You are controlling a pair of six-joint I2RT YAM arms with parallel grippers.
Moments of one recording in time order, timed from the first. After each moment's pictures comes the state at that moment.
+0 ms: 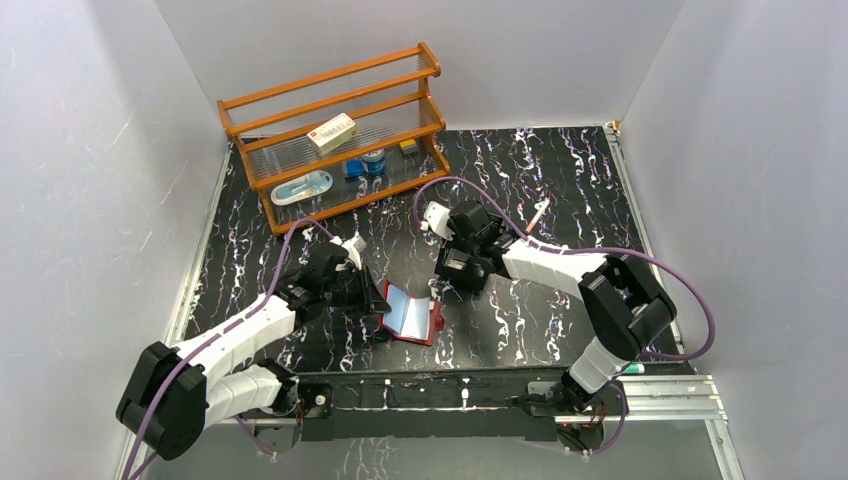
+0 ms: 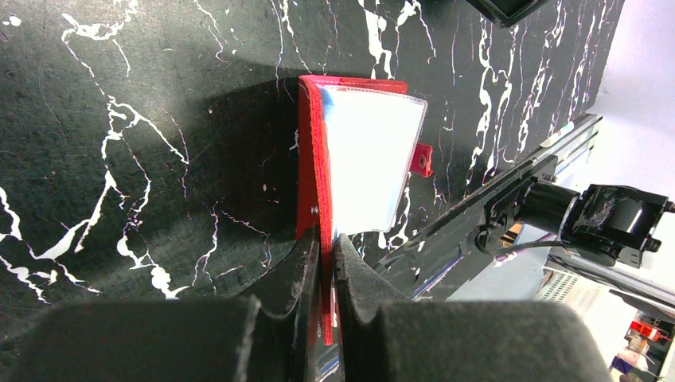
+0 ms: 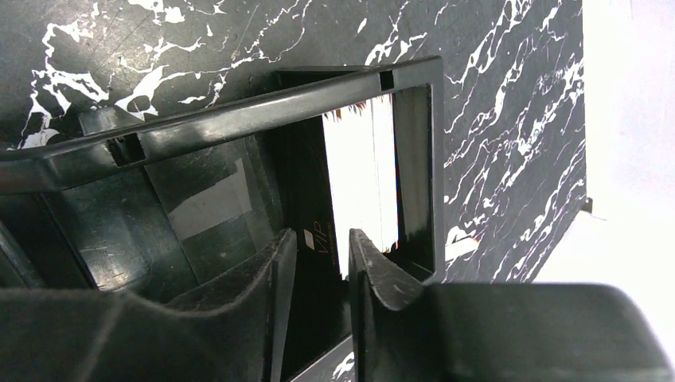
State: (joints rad) left arm -0.57 1.08 0.52 -0.27 0.35 -0.74; right arm 0.73 1.62 0.94 -0.10 0.33 -0.63
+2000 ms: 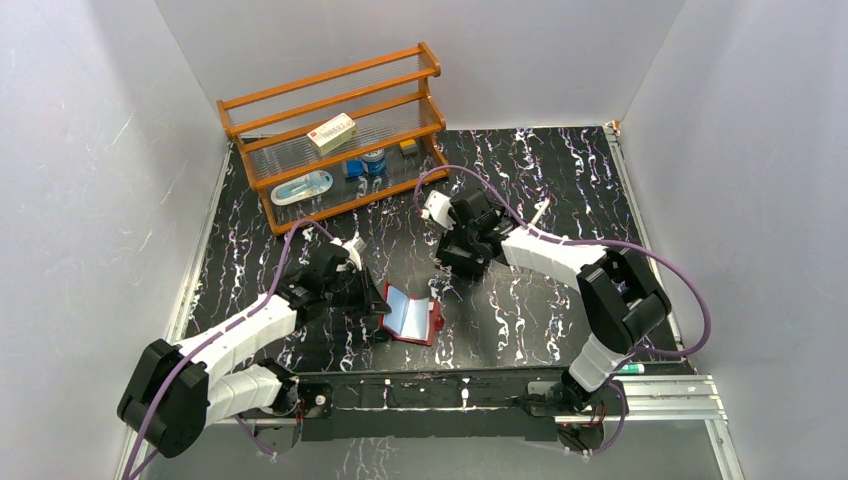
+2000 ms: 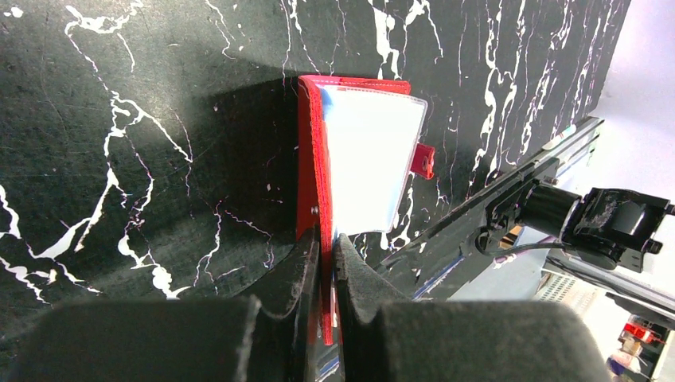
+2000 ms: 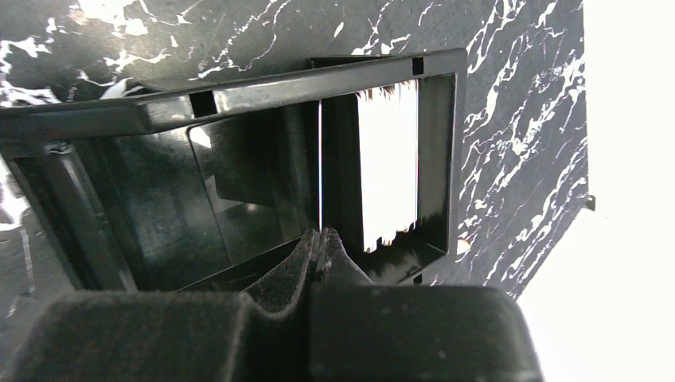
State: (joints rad) left arm -0.57 1.09 0.51 -0.26 0.35 -0.75; right arm 0.69 1.66 1.03 -0.17 0.31 -0.65
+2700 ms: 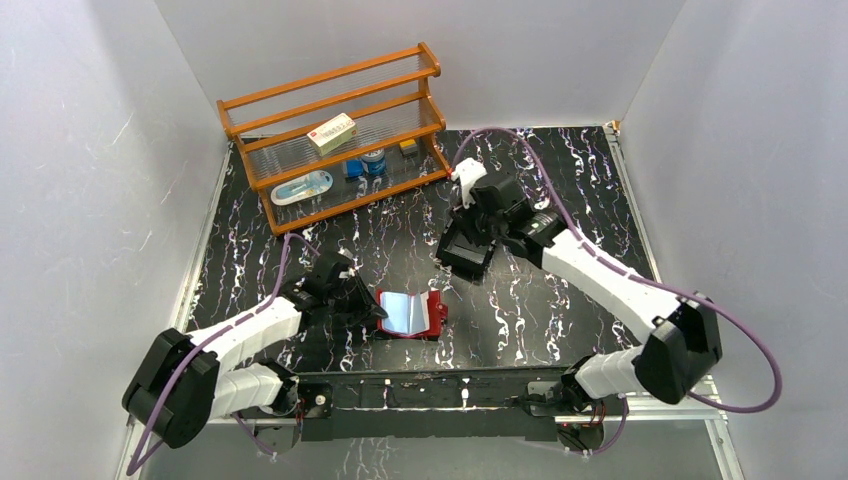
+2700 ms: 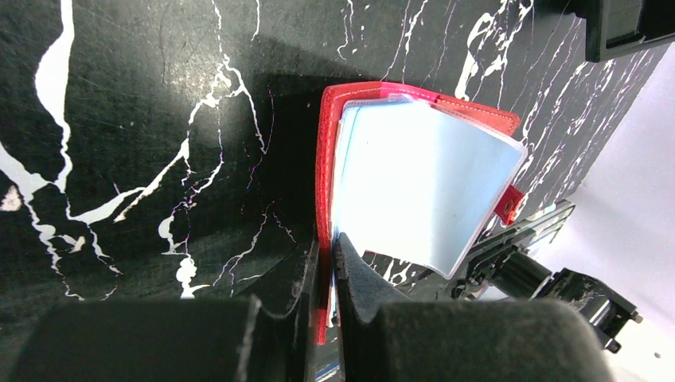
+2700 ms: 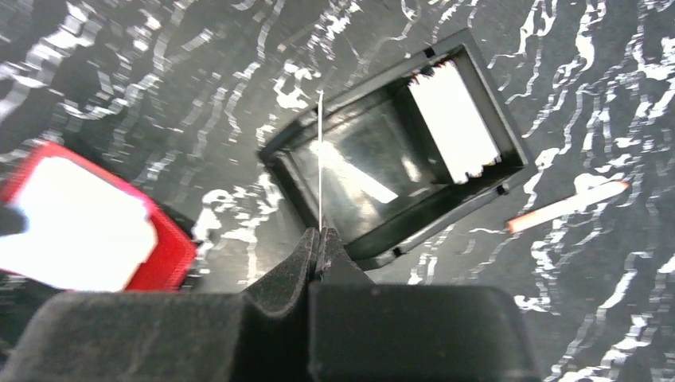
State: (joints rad) left arm -0.57 1.14 0.45 -0.24 0.25 -1.00; right arm 0.70 1.38 1.14 -0.49 0.11 -0.09
